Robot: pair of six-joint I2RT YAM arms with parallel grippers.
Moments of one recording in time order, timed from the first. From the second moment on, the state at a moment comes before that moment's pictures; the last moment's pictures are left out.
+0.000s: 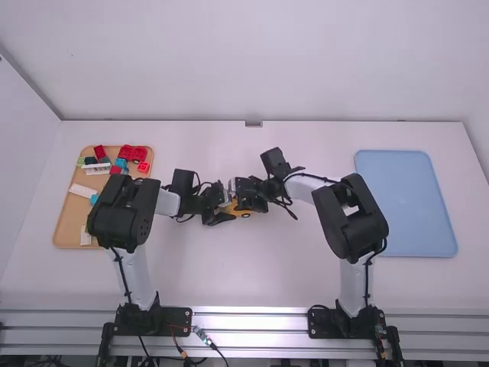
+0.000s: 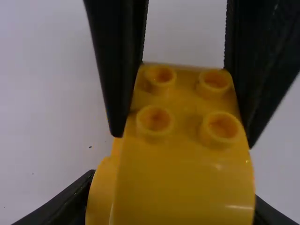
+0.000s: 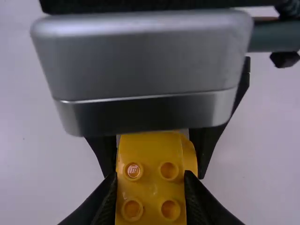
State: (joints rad) left arm -0.11 2.02 0.80 0.19 0.90 0.98; right arm 0.47 2.06 1.19 -0.26 -0.81 -1.08
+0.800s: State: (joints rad) left arm -0.11 2.02 0.80 0.19 0.90 0.97; right arm 0.47 2.06 1.19 -0.26 -0.76 -1.07
